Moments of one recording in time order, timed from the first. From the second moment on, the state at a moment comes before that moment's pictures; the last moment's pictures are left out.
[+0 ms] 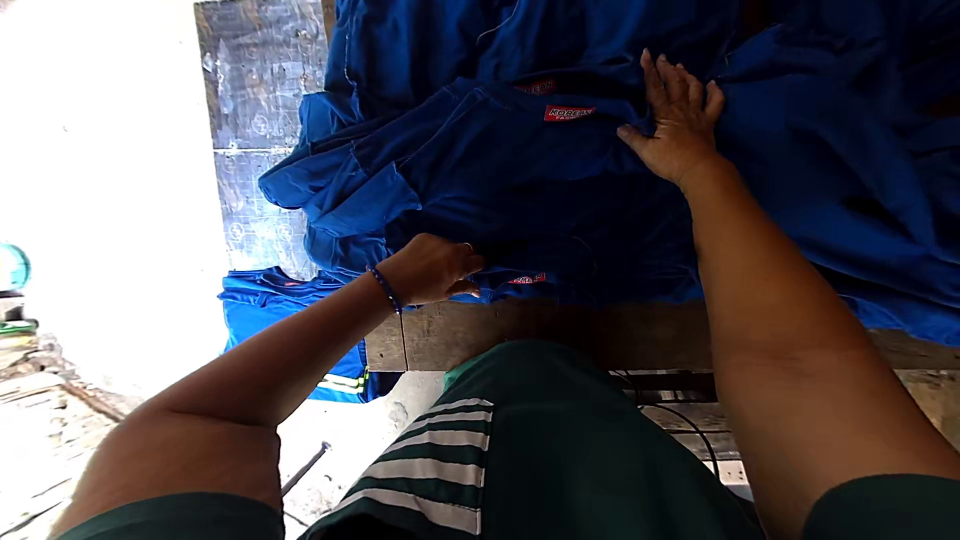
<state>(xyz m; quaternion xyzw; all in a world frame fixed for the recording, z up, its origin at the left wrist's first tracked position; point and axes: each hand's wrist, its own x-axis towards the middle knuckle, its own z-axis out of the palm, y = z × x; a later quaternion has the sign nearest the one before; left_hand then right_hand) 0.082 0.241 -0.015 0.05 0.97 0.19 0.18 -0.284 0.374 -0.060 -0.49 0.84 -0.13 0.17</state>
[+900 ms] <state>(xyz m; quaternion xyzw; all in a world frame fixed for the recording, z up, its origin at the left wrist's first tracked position) 0.051 0.231 -0.024 0.05 0.97 0.22 -0.05 -0.258 0.366 -0.075 -0.61 0.78 -0.12 0.12</state>
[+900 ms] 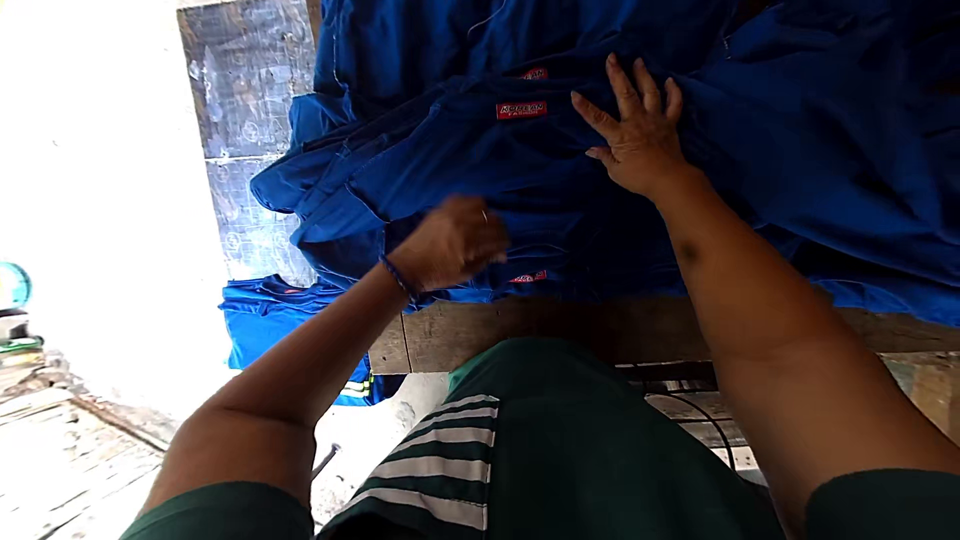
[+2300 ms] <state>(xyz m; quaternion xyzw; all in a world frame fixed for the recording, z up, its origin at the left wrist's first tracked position) 0.095 0.243 -0.021 -0.01 0.97 0.23 0.05 -0.265 0.359 -0.064 -0.49 0.82 -0.26 0.18</state>
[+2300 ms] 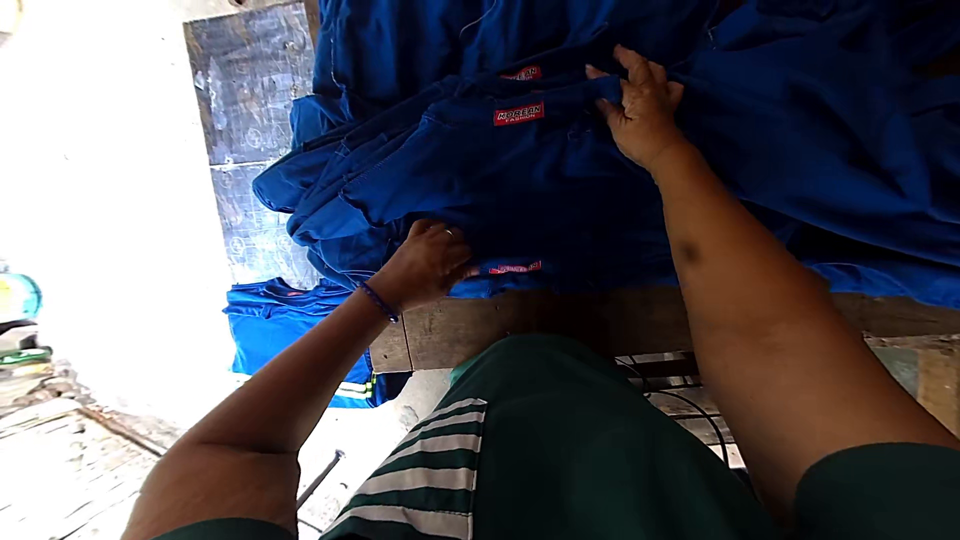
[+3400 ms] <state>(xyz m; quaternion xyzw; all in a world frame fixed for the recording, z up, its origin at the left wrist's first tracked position) -0.049 0.106 -0.034 -0.36 0.85 0.37 0.03 -0.200 0.388 -0.035 -0.66 0.73 -0.17 0.04</state>
